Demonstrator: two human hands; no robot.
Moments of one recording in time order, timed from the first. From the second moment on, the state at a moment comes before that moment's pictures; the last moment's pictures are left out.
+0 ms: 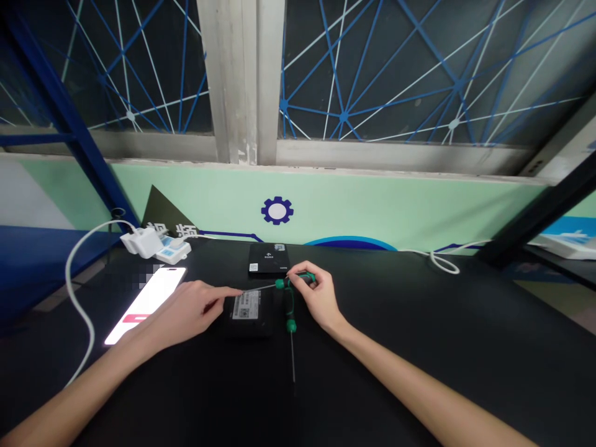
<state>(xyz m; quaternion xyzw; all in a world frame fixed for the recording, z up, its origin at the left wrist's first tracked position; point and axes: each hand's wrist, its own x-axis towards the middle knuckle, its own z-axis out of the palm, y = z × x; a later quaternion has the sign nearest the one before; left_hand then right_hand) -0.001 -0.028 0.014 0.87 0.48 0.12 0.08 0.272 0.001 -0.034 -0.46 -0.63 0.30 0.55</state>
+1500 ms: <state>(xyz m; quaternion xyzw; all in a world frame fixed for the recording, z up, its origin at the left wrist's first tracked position) -0.003 -0.025 0.009 0.88 0.46 0.11 0.04 0.268 0.000 -0.030 -0.47 -0.63 0.32 0.52</state>
